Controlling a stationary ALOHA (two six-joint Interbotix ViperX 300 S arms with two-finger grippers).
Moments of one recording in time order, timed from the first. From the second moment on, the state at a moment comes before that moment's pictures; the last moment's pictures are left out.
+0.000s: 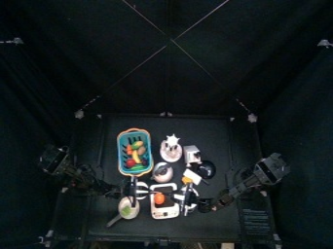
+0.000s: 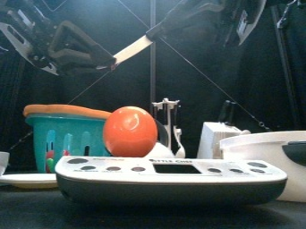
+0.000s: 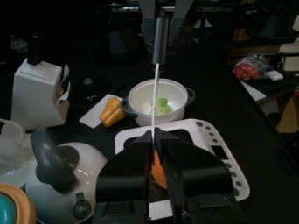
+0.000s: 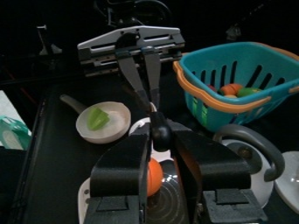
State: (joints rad) left arm -0.49 -0.12 1.00 2.46 0.79 -2.64; right arm 0.53 -0.03 0.69 -1.91 0.80 2.31
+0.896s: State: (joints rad) left arm -0.56 -0.05 0.98 2.33 0.75 -2.65; right arm 0.38 -0.02 0.69 -1.76 0.40 2.29
